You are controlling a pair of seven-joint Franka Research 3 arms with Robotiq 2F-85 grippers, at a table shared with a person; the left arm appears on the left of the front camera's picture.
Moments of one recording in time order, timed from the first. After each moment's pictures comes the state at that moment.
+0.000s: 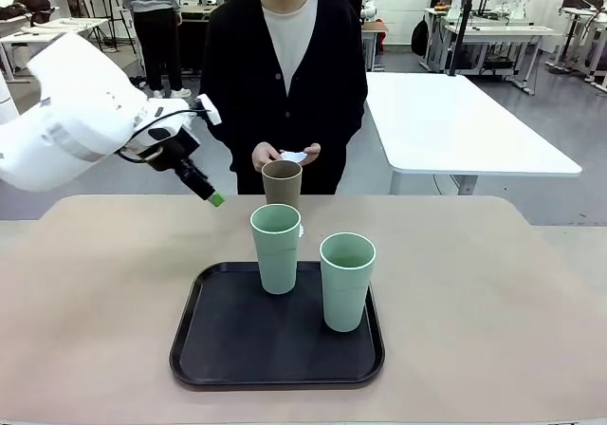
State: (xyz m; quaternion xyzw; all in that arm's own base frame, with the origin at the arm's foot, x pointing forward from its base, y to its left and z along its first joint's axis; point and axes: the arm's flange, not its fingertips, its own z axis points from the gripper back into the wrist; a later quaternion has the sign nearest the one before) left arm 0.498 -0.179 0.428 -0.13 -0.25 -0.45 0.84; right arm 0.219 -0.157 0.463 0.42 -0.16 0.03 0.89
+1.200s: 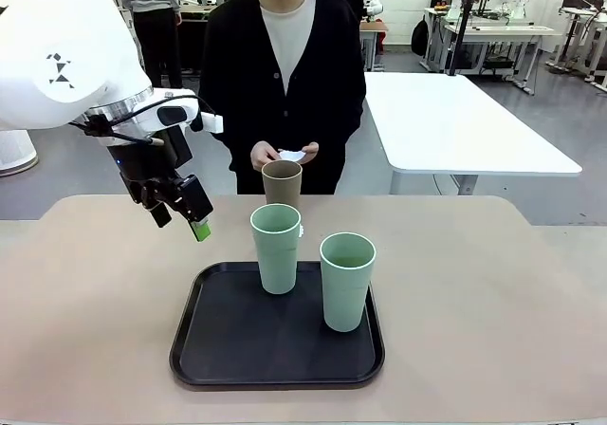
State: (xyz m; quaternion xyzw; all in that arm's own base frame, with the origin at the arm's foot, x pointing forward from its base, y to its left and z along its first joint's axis) left arm 0.369 -0.223 0.489 -0.09 -0.06 -0.29 0.95; right arm 0.219 -0.158 0.463 0.42 -0.16 0.03 0.89
